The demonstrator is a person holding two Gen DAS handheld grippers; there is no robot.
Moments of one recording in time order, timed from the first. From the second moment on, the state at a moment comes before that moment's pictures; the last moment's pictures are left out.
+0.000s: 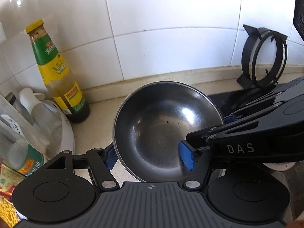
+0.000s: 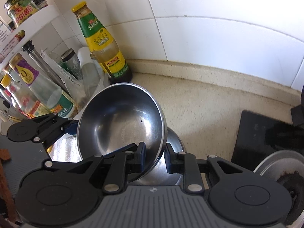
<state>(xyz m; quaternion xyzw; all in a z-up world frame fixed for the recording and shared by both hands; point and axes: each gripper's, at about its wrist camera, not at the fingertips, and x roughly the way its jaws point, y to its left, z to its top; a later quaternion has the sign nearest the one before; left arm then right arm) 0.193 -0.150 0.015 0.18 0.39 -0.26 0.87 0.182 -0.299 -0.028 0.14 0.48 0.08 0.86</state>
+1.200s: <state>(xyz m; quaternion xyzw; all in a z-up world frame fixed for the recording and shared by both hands) 0.188 -0.120 0.006 0.21 0.41 -0.27 0.85 0.152 -0.329 -0.029 0.11 0.49 0.09 0.86</state>
